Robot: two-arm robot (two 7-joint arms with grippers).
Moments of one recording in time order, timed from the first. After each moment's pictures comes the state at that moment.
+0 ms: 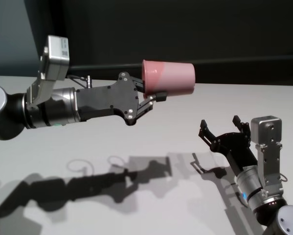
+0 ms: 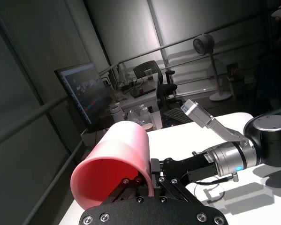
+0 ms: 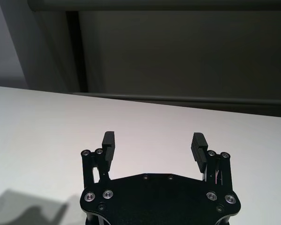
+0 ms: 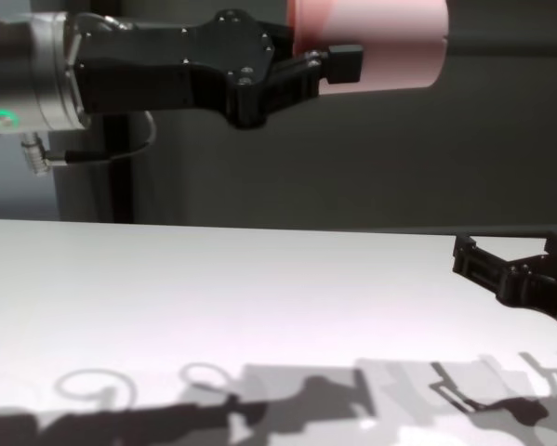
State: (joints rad) left arm -0.60 0.58 0.66 -1.42 -0.59 -0.19 -0.98; right arm -0.06 0.16 -0.26 -1.63 0.19 -0.04 -0.06
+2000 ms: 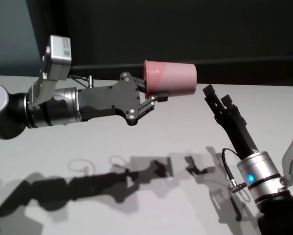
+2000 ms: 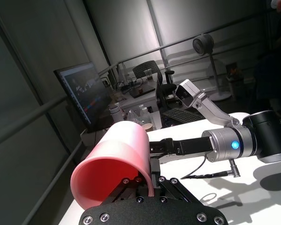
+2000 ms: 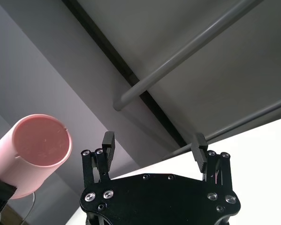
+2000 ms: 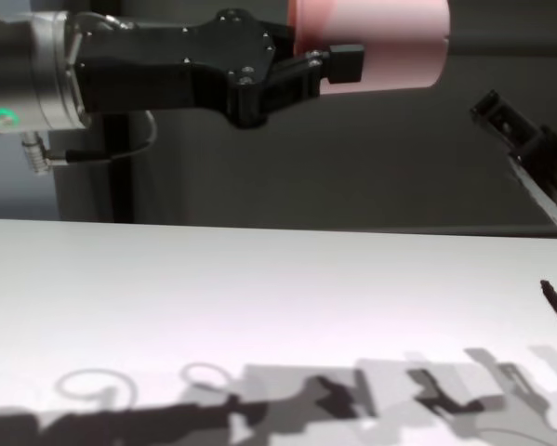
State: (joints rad) left arm -0.61 0.58 0.66 -1.42 -0.59 -0.19 -0.99; right arm -0.06 0.01 -0.13 -1.65 0.77 -0.05 0.31
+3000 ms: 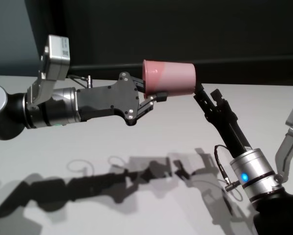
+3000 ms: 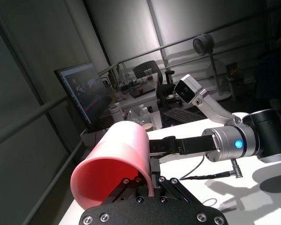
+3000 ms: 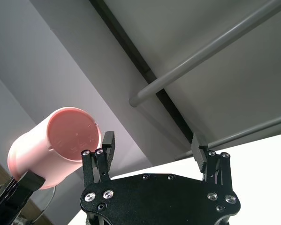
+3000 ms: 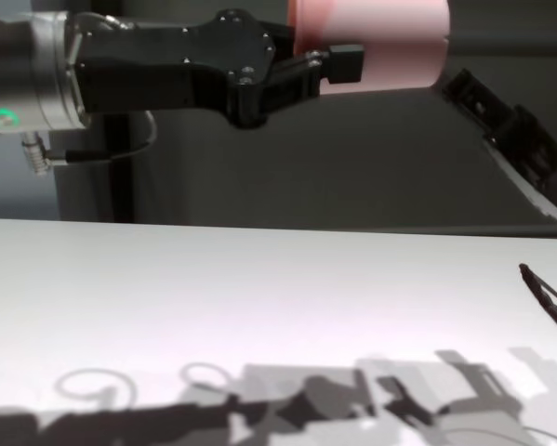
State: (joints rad) left arm -0.61 0.58 0.66 -1.42 -0.59 -0.19 -0.99; right arm -0.04 0.04 -0.18 -1.66 0.80 -0.07 0.35
